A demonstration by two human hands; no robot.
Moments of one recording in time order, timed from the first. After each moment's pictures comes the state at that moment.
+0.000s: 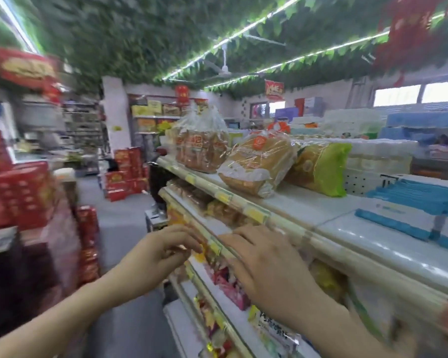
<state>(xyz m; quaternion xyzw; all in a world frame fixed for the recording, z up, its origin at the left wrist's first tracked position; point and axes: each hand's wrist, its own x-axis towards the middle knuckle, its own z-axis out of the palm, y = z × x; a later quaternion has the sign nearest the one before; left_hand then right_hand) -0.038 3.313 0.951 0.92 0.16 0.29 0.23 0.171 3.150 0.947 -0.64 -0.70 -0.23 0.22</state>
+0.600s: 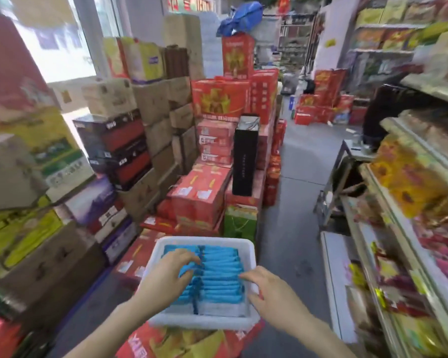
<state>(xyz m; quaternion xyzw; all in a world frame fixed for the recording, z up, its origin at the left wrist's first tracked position) -0.484 3.133 0.670 0.68 0.67 0.25 0.16 -0.193 3.200 0.668 -0.41 -0.88 0.23 0.10</state>
